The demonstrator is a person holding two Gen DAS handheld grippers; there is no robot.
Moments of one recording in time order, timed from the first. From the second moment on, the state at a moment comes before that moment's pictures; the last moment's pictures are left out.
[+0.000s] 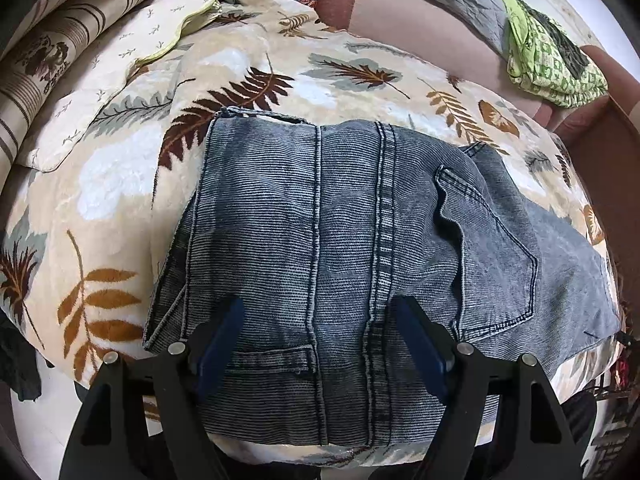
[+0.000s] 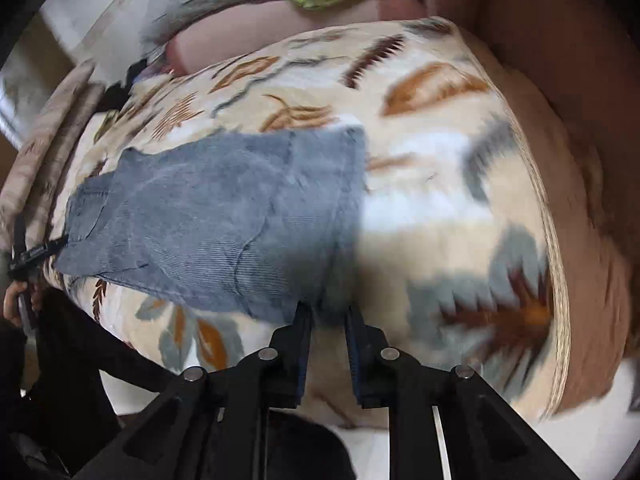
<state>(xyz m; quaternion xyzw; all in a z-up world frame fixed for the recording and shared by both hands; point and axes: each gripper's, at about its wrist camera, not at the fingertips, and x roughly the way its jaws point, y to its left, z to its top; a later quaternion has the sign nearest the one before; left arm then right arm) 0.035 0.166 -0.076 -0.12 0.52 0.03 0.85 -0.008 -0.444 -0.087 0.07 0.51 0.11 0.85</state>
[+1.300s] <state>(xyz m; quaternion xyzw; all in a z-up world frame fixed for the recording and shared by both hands) -0.017 0.237 -0.016 -0.33 0.40 0.18 0.84 0.020 -0.431 -0.122 0.35 0.51 0.03 0.79</state>
